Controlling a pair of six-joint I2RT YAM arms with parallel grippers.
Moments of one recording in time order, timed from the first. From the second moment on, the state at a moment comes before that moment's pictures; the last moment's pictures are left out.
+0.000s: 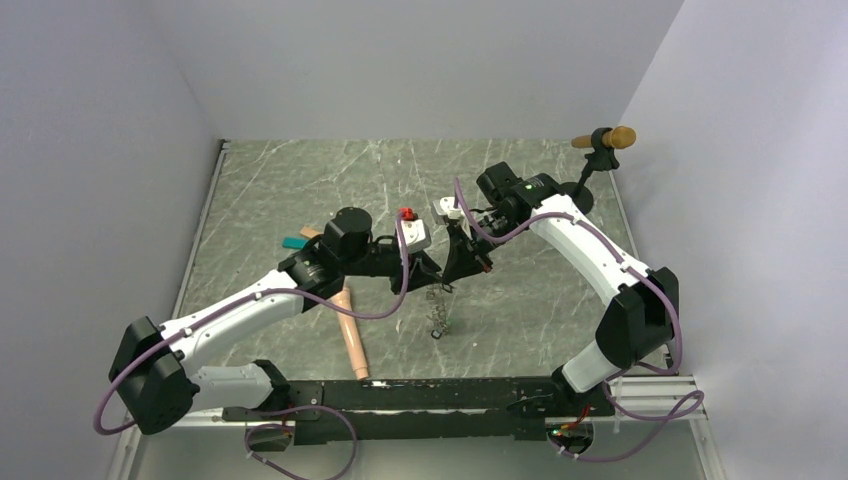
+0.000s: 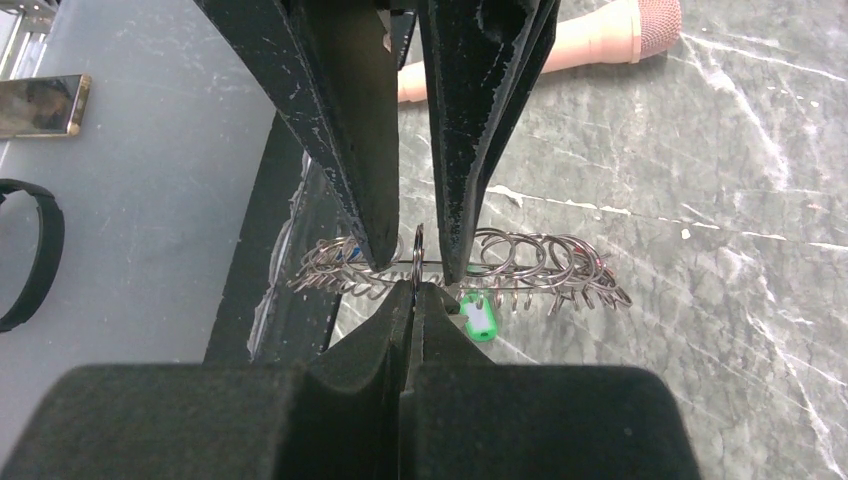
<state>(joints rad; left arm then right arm) -0.80 1.20 0.89 0.01 0.62 0.10 0.50 1.55 1.41 -1.20 -1.08 -1.03</state>
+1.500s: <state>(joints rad) -0.80 1.09 0.69 0.27 0.56 -0.07 0.50 1.55 1.41 -1.20 -1.13 -1.03</state>
